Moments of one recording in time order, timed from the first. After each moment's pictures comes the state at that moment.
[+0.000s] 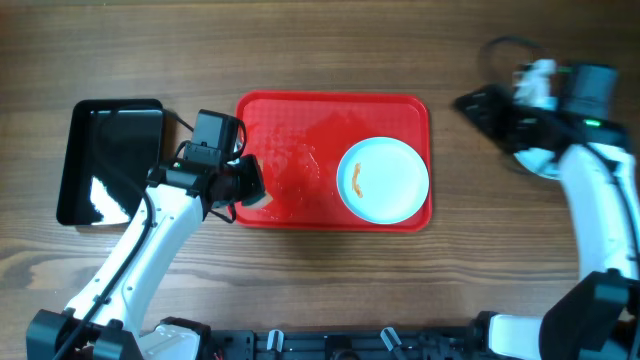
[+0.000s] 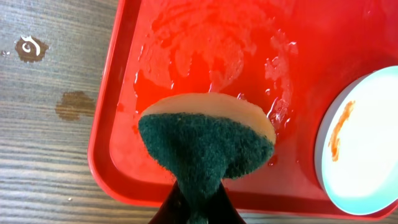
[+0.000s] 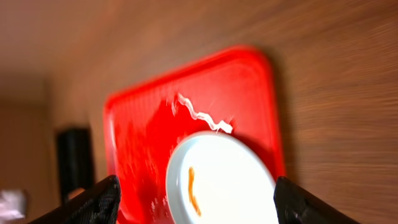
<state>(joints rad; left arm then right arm) -0.25 1.39 0.93 -0.74 0.12 -0.53 -0.12 1.52 1.16 -0.67 -0.56 0.33</state>
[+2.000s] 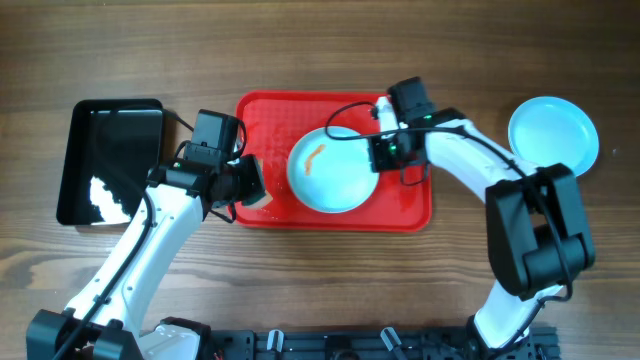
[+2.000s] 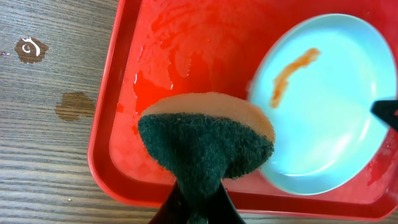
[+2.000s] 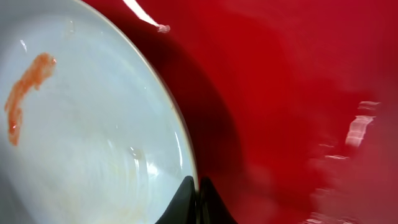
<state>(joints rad) -0.25 1.39 0.93 -0.74 0.12 -0.53 0.34 1.91 1.17 -0.54 -0.26 0.16</state>
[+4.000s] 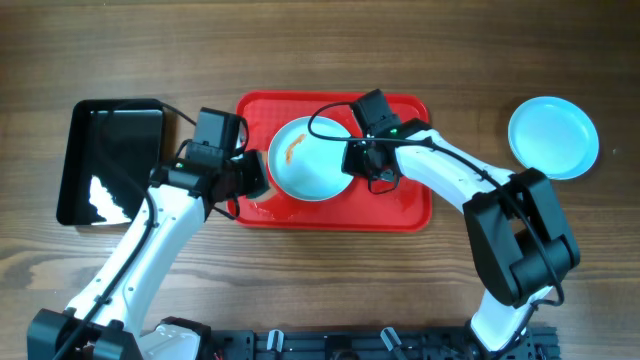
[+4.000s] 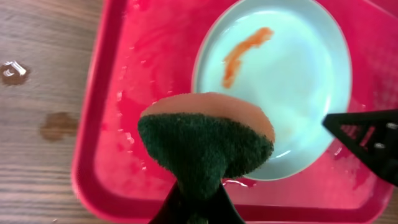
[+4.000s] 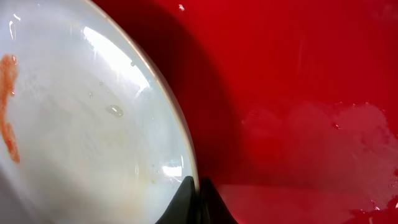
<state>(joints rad) -0.28 1.39 0.93 -0.67 0.13 -0.53 0.49 1.92 1.18 -0.53 -0.13 0.70</state>
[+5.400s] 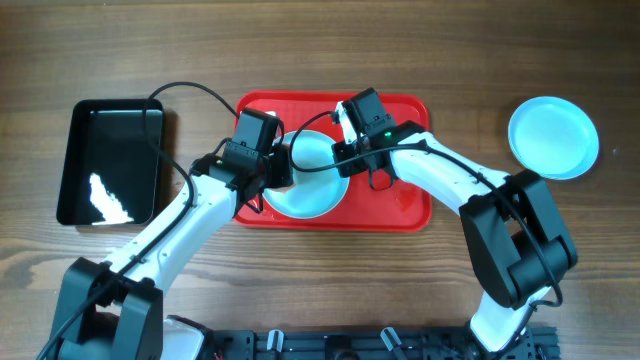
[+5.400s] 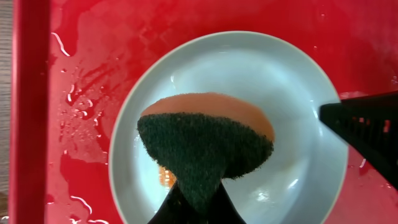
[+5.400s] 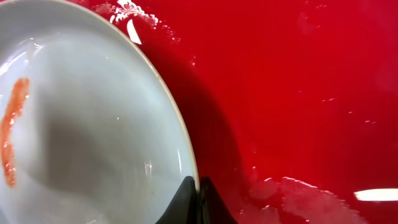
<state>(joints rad) -0.40 1.53 0.91 -0.44 0.04 -0.44 0.51 1.92 1.18 -0.41 -0.15 0.18</state>
